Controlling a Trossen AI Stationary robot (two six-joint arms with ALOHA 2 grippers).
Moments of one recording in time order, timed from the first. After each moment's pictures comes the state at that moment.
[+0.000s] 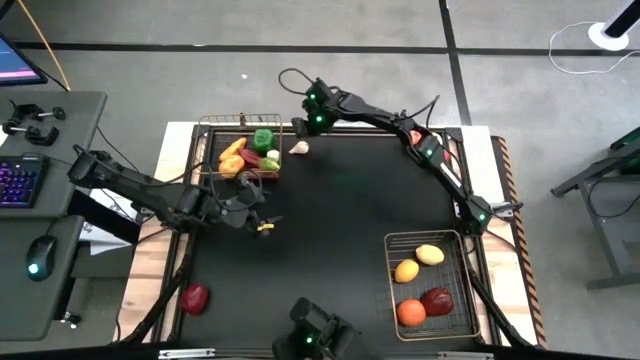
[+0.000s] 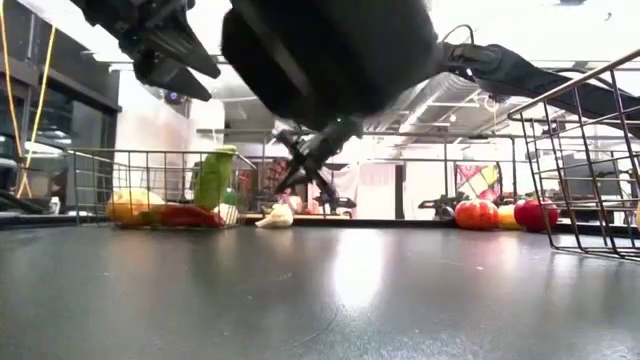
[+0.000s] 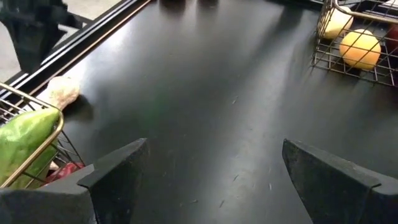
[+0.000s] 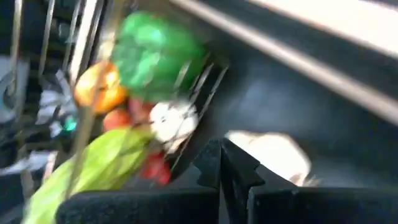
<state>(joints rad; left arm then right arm) -0.28 1.06 0.73 -0.40 -0.58 -0.48 -0.60 2.54 2.31 -0.64 -0.51 0.61</state>
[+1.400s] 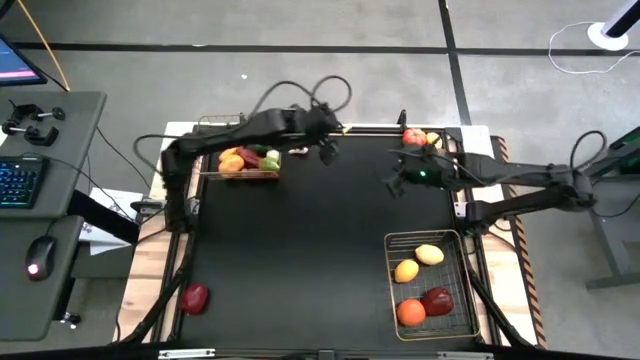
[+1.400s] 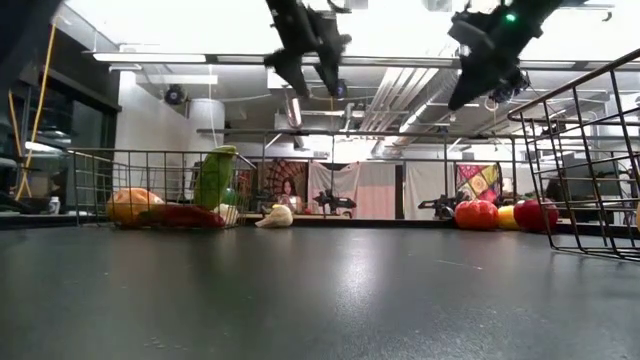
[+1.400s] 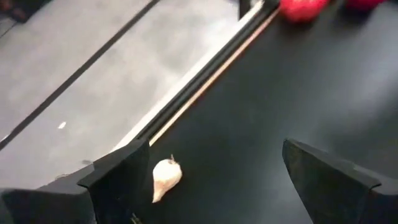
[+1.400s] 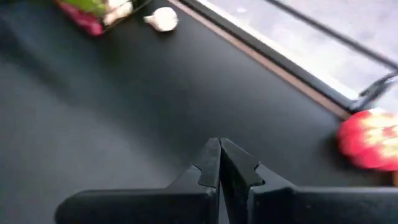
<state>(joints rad) 0.28 1.92 1.94 -0.97 -0.48 -0.26 -0.16 1.04 0.91 -0.71 0.42 0.47</state>
